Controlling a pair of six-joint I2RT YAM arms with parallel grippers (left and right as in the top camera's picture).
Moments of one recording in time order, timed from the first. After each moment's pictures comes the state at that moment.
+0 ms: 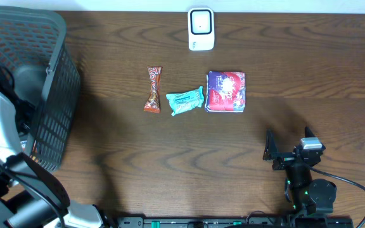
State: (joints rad) left arm 0.57 1.71 1.36 -1.07 -0.30 -0.38; right arm 0.00 0.01 0.01 -0.07 -0.10 0.04
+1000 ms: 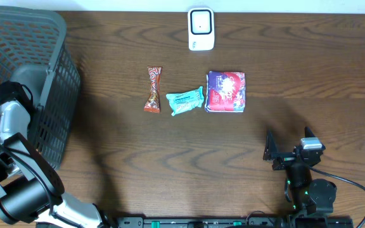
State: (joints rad) left arm 0.57 1.81 1.16 -0.85 -0.35 -0.38; right arm 0.00 0.01 0.01 -0.07 -0.10 0.04
